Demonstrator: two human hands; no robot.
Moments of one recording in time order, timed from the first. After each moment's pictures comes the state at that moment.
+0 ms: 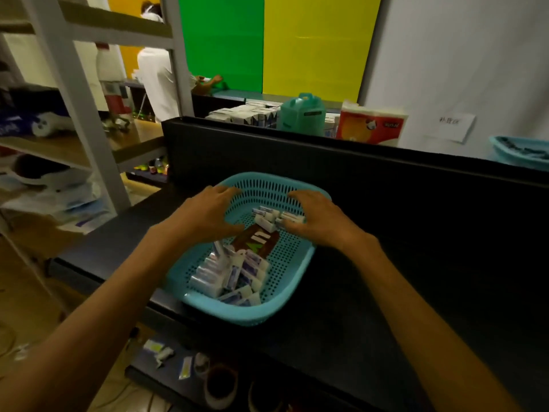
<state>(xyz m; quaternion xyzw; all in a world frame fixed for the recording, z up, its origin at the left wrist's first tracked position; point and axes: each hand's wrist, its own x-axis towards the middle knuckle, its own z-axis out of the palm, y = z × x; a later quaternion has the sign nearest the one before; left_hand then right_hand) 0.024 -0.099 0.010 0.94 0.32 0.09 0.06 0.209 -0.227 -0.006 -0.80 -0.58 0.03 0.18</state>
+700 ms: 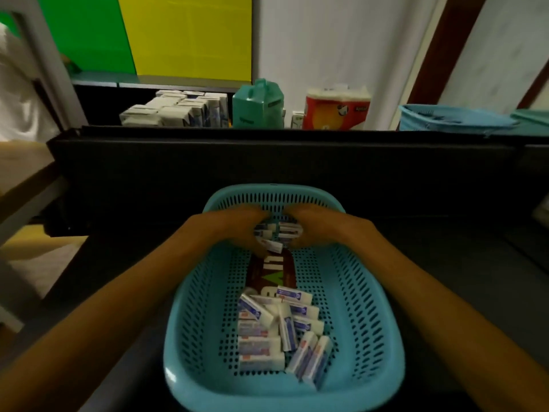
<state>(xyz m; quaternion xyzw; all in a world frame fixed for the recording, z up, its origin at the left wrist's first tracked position) 0.151 0.027 -0.032 0.99 -0.02 -0.14 0.08 0.211 -0.145 -0.016 -0.91 -0.40 0.14 -0.02</state>
